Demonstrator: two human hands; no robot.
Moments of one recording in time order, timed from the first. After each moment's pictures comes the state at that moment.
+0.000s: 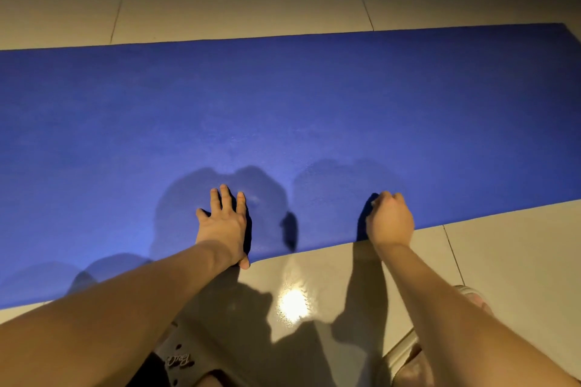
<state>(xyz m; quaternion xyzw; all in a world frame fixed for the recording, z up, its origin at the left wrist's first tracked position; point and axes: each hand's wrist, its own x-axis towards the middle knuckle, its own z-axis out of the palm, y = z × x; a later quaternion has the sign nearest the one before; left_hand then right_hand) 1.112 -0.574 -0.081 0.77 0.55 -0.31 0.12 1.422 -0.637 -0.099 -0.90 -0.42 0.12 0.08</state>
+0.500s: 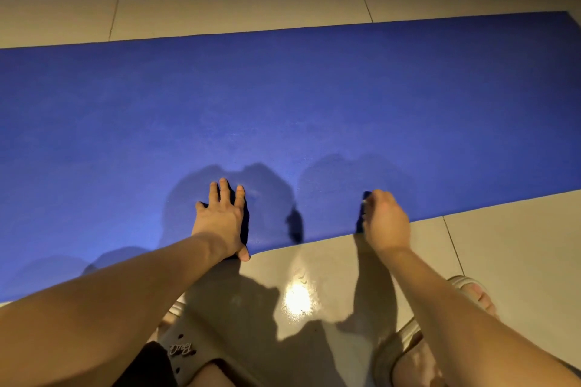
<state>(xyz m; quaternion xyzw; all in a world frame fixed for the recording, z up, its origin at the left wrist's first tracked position) 1.107 -0.573 -0.076 0.78 0.53 -0.31 0.11 1.417 -0.661 -0.100 -0.85 -0.50 0.15 0.09</state>
